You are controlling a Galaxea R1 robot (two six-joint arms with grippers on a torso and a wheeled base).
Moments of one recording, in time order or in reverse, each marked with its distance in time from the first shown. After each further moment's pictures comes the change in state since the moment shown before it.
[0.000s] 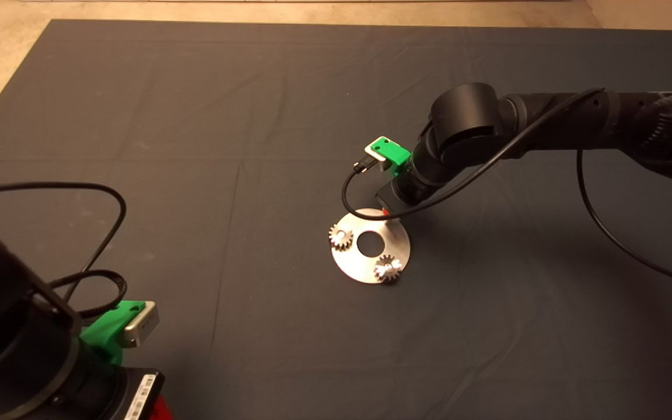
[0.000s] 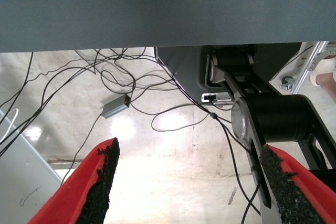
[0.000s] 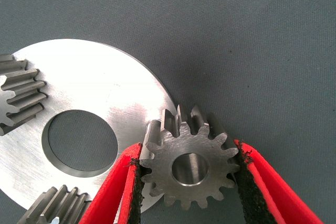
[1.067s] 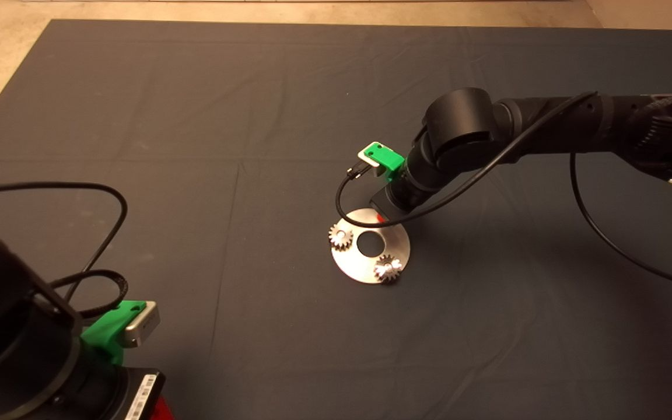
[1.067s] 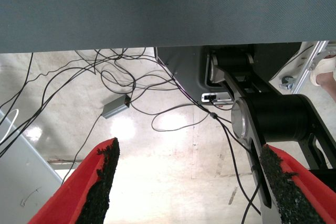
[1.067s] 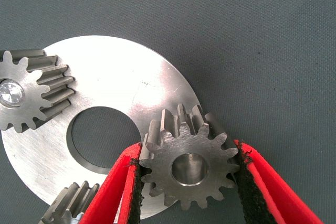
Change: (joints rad) left arm 0.000 0.003 0.000 0.000 0.000 0.000; right arm -0.006 0.014 0.014 0.003 0.007 -0.001
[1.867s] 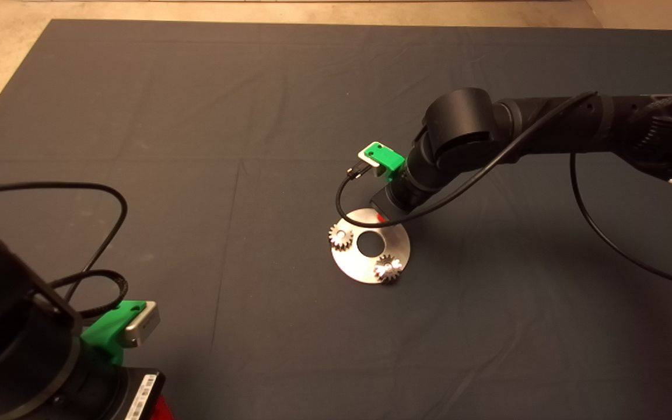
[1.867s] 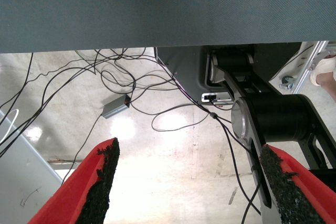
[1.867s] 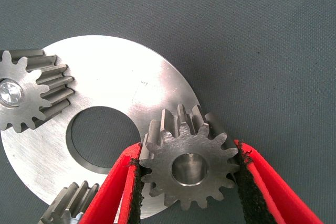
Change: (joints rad) left arm 0.000 0.000 0.000 0.000 0.000 0.000; right arm 0.000 0.000 0.000 0.000 -0.001 0.000
